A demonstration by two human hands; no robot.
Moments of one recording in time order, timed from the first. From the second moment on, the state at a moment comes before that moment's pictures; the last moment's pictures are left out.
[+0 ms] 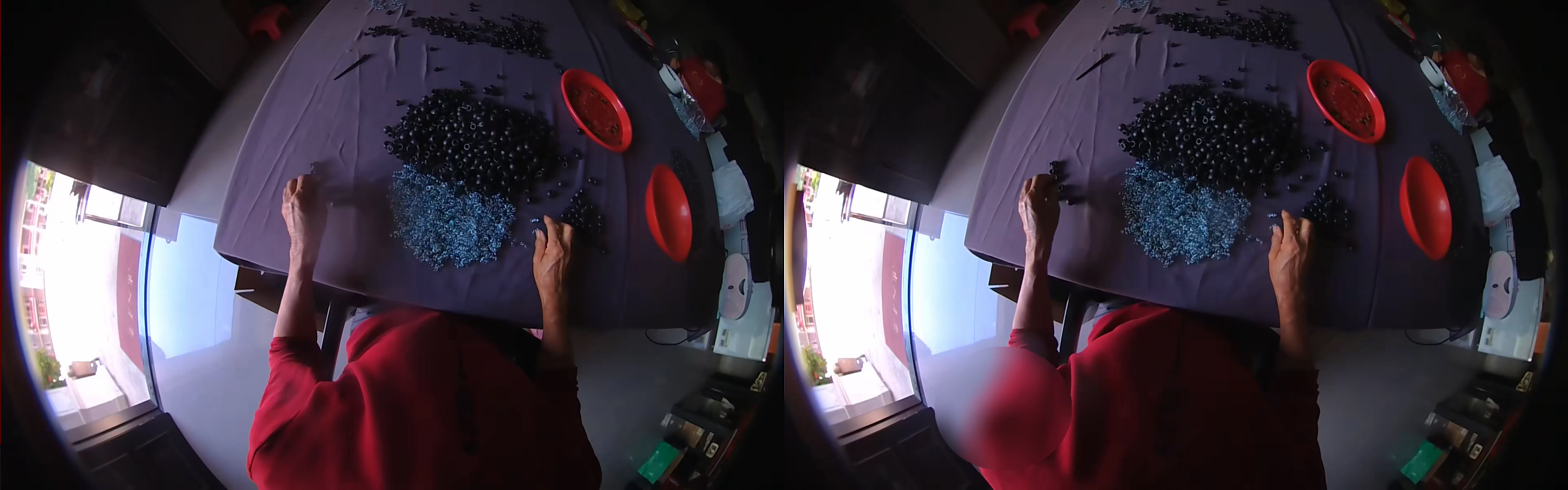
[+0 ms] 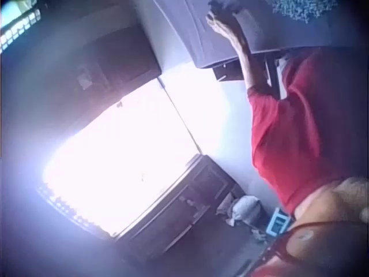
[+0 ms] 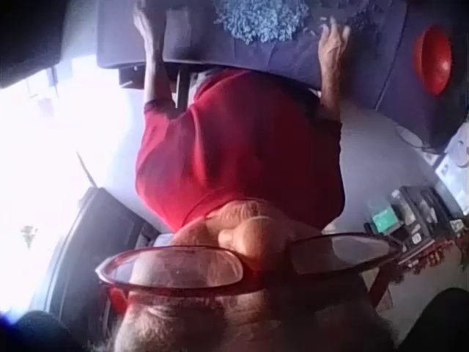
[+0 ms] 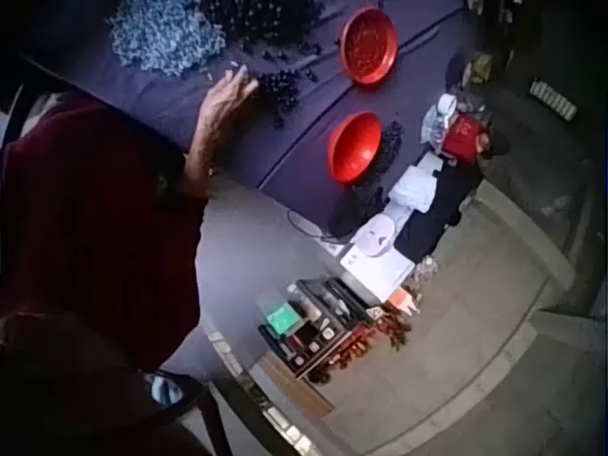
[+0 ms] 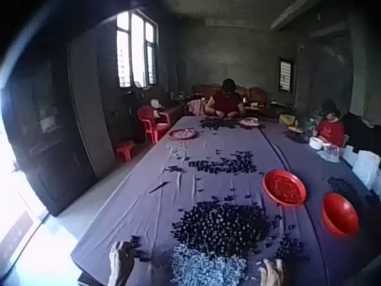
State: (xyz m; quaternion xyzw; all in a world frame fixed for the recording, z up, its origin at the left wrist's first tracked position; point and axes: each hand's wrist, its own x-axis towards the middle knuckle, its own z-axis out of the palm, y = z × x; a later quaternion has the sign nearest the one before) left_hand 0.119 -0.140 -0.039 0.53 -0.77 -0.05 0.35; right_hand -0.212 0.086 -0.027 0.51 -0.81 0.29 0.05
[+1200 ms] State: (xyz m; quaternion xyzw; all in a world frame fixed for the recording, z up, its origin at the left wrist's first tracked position) left_hand 0.004 -0.040 -0.033 0.20 -0.35 -0.87 0.28; right_hand -0.219 0.077 -0.053 0.51 -0.75 0.42 0.04
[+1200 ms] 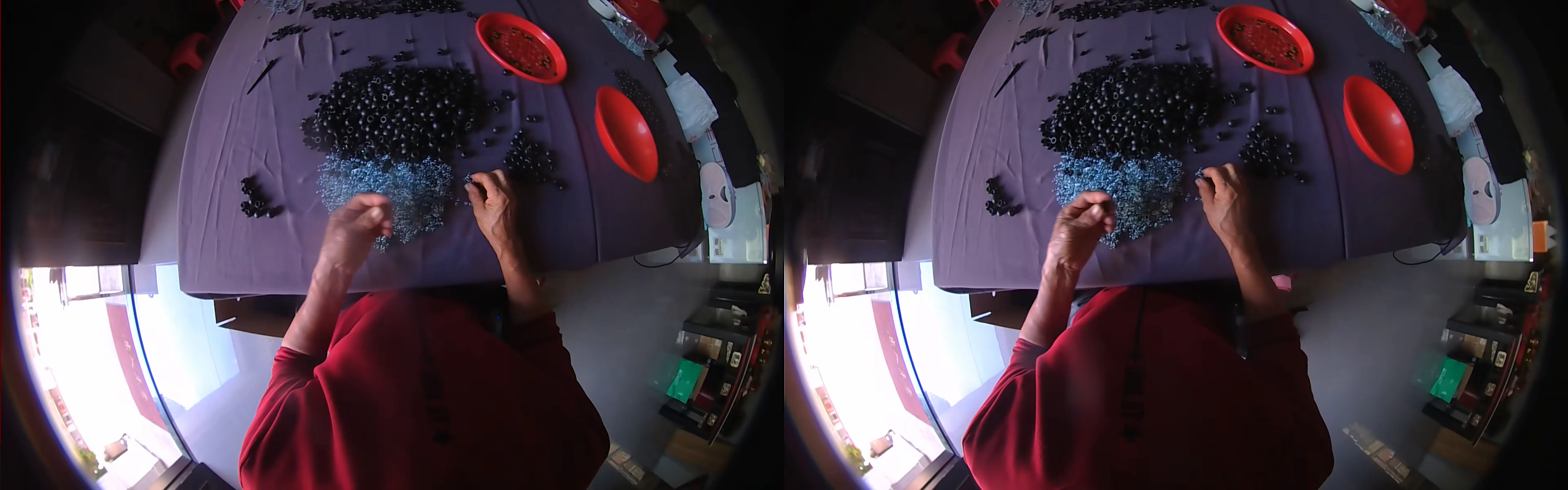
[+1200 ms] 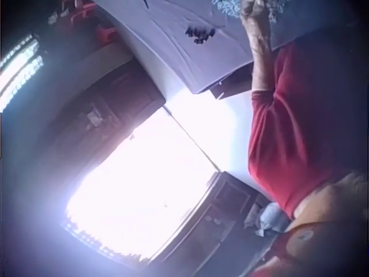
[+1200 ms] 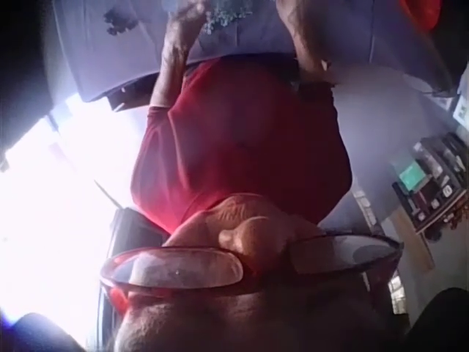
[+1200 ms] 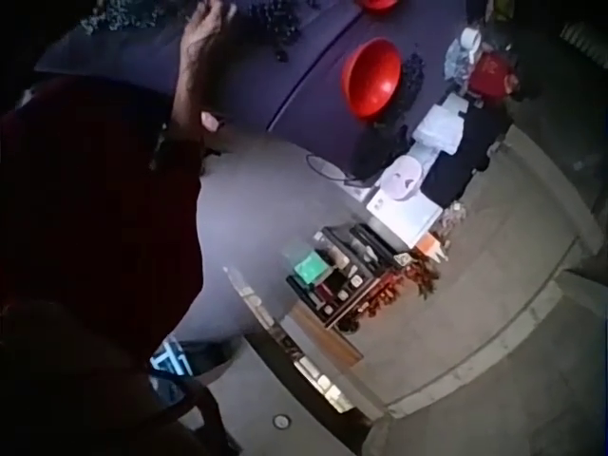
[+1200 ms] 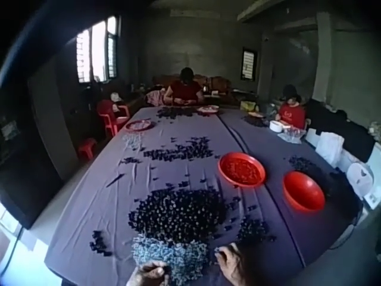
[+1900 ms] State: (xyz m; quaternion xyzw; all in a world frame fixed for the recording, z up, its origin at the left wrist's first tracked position) left_hand -0.009 -0.023 -0.013 0.07 -0.35 -0.89 0.27; right_hand -0.185 0.078 -0.040 0.37 -0.64 0.66 -0.15
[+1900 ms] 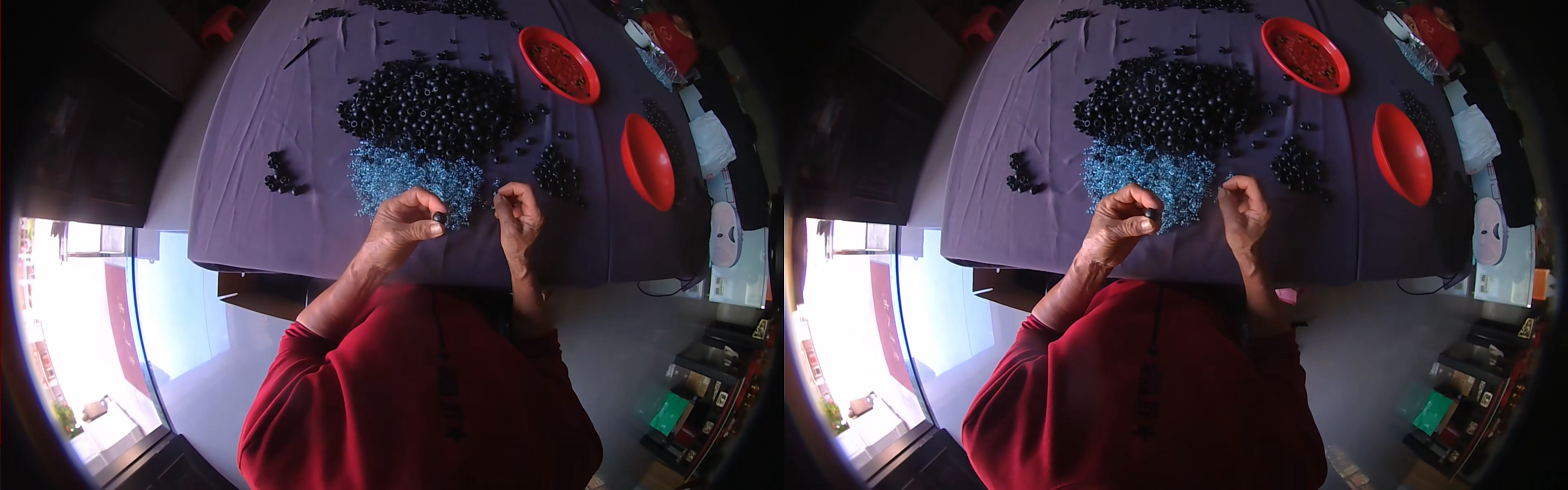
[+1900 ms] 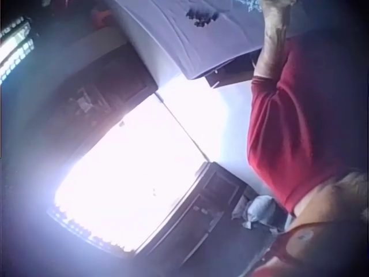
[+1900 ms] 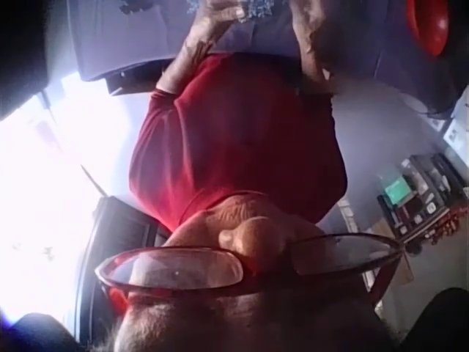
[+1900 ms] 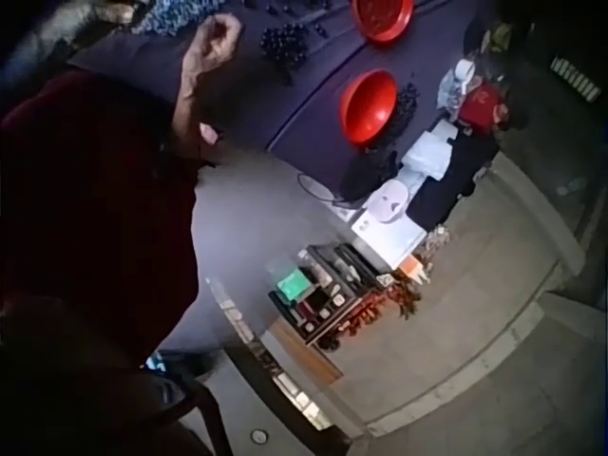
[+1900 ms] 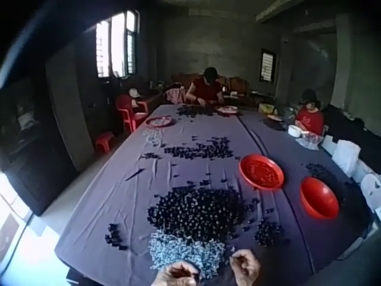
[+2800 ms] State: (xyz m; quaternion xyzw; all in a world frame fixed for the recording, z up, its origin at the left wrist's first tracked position) left_hand -0.006 -0.025 -0.018 0.04 -0.21 -0.96 0.19; right_hand -0.134 0.079 0.015 0.44 -0.48 0.69 -0.32
